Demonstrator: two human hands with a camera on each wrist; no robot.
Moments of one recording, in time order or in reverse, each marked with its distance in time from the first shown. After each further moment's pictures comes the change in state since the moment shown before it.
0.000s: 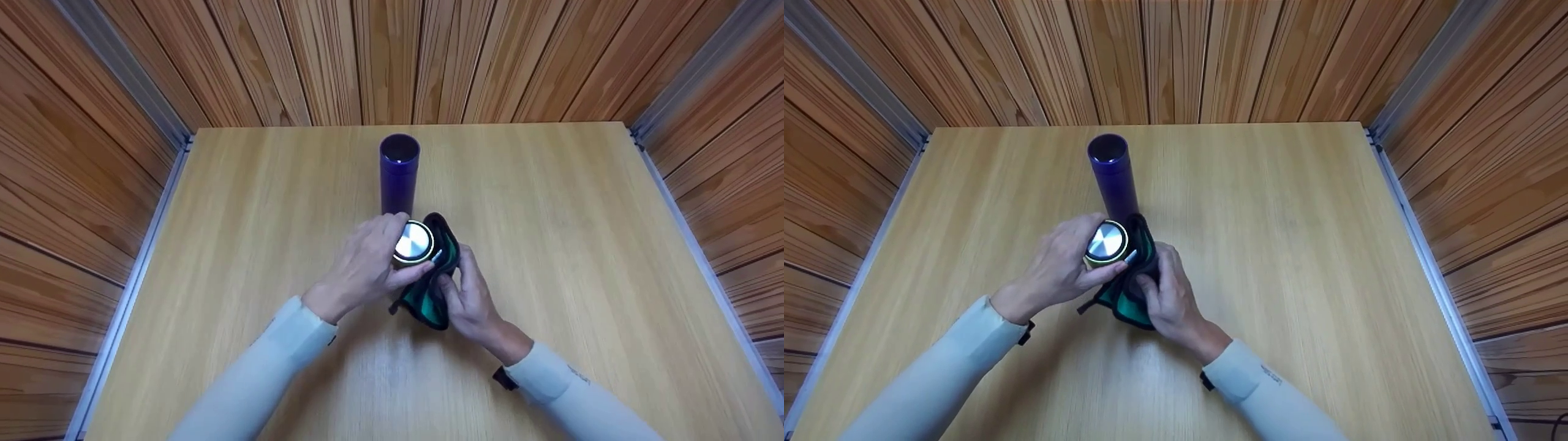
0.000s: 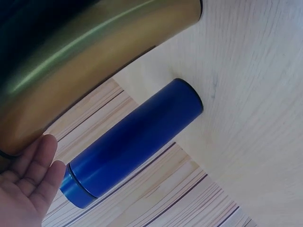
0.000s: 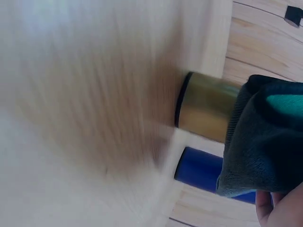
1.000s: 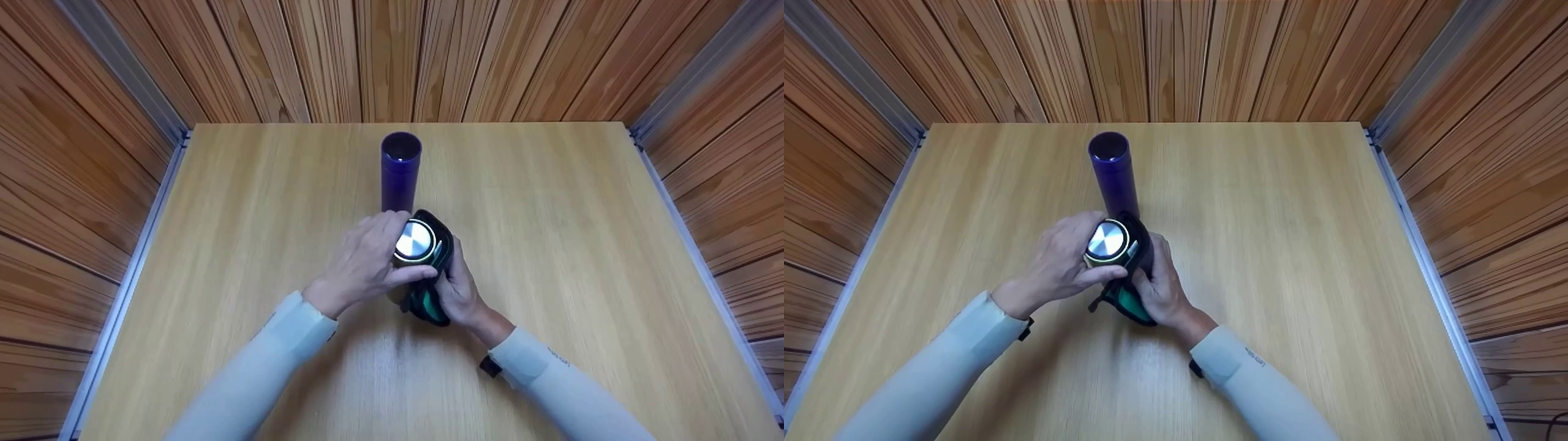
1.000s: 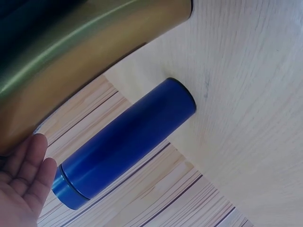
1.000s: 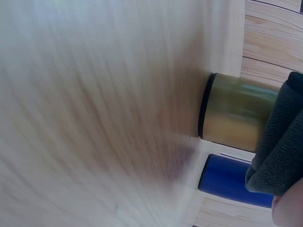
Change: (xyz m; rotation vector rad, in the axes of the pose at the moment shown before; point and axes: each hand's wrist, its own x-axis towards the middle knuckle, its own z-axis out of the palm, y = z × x) left_hand 0.001 -0.006 0.002 0.014 0.031 0.042; right_hand 0.012 0.022 0.019 0.188 -0.008 0.060
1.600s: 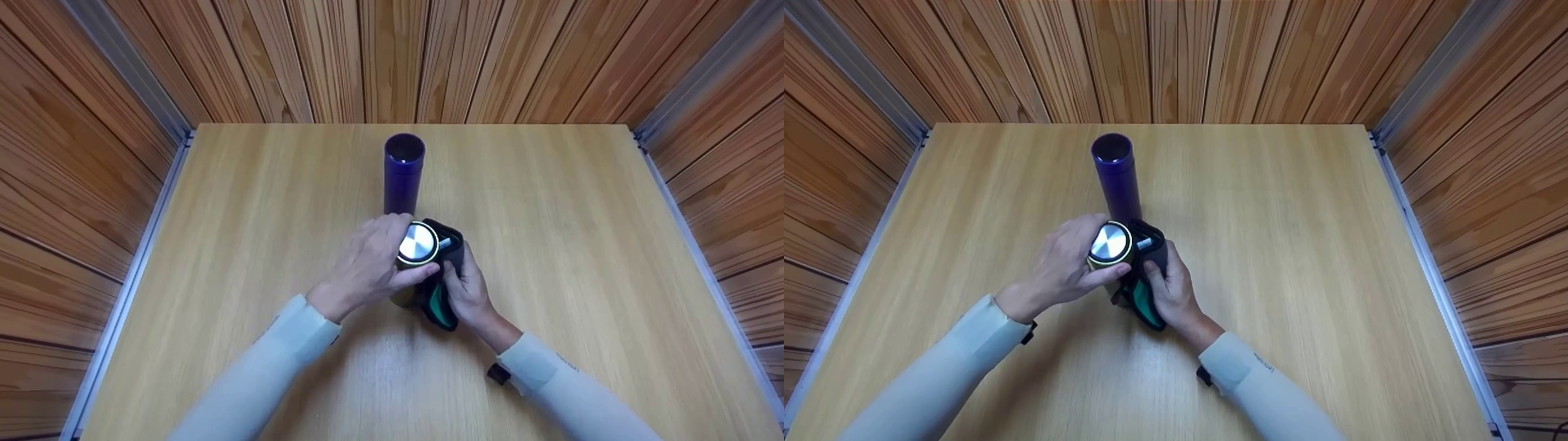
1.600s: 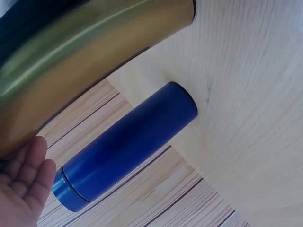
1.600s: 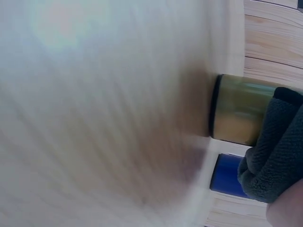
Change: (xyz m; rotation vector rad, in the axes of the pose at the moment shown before) left_hand 0.000 0.002 0.001 0.000 -0.008 -0.029; right_hand -0.007 0.003 -0.009 0.024 0.072 0.213
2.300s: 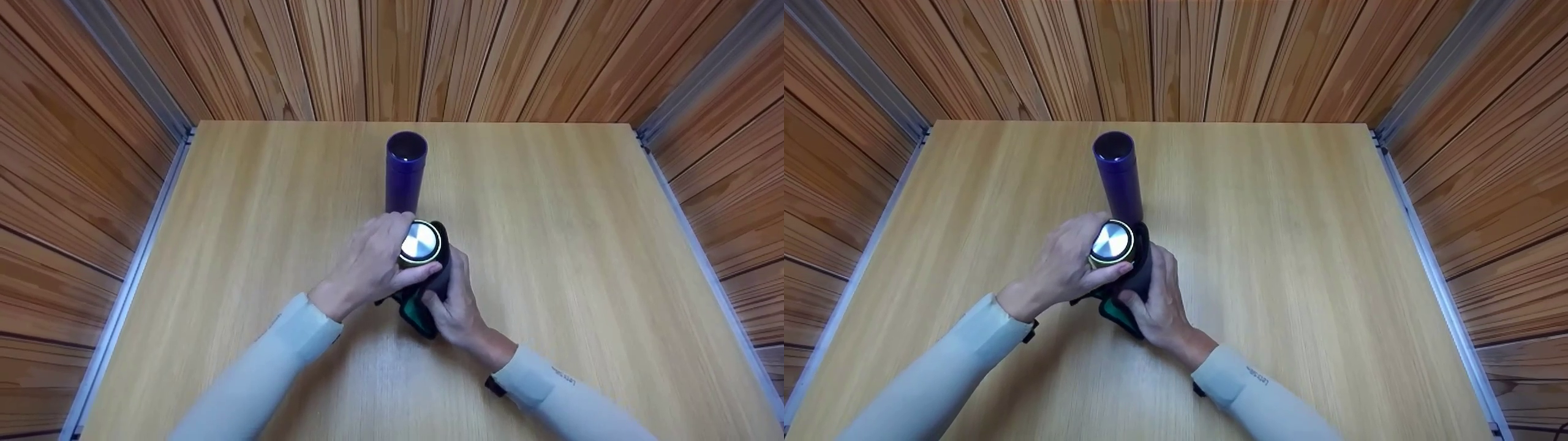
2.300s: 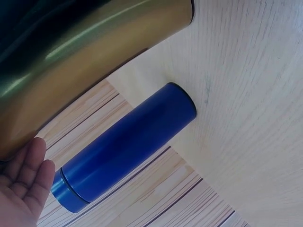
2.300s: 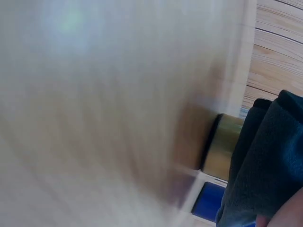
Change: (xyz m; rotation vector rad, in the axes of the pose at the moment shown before) left_hand -0.001 0.000 0.002 -0.002 0.012 -0.005; right_hand -0.018 -0.005 0.023 -0.218 0.013 -0.261
